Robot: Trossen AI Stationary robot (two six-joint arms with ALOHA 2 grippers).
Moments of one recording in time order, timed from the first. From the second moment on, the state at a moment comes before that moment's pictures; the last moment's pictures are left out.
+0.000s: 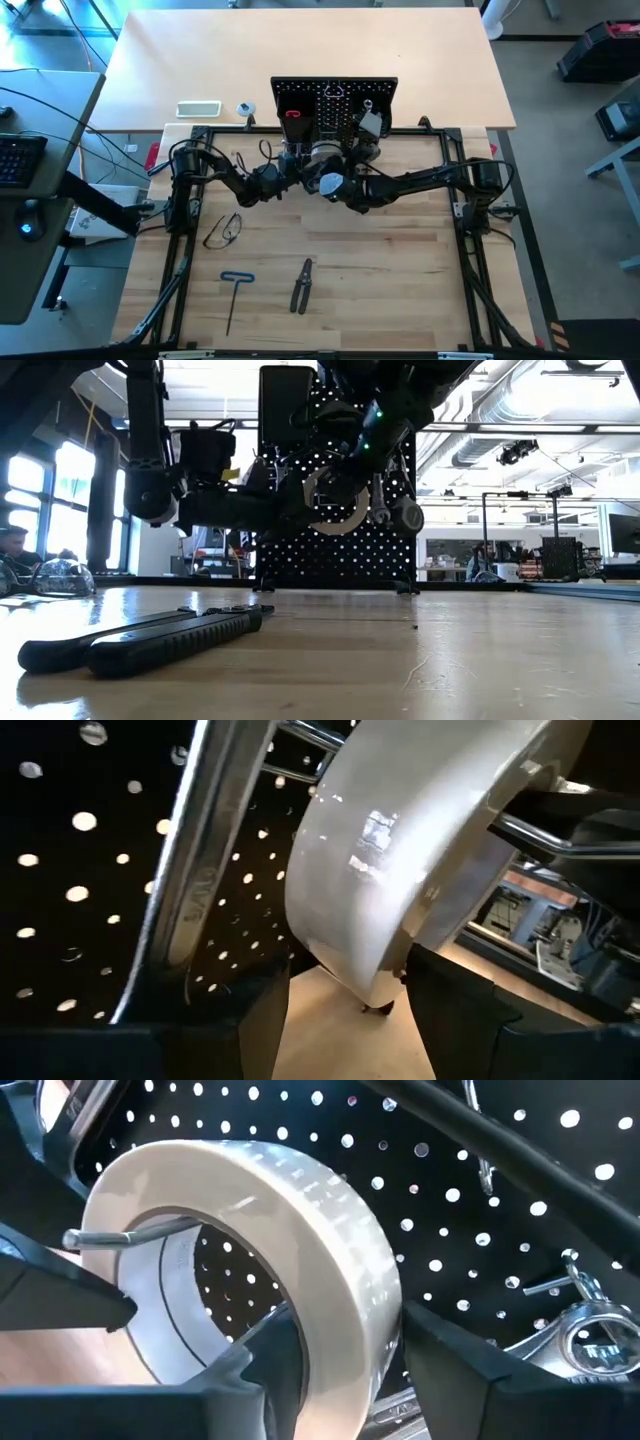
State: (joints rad) left arm 0.30 2.02 0.60 1.43 -0.33 -0.32; right arm -0.04 1.88 1.26 -0.05 1.22 -0.22
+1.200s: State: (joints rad) left arm 0.31 2.02 0.60 1.45 -0.32 -0.33; right arm -0.02 1.85 1.26 -0.12 1.11 -0.14
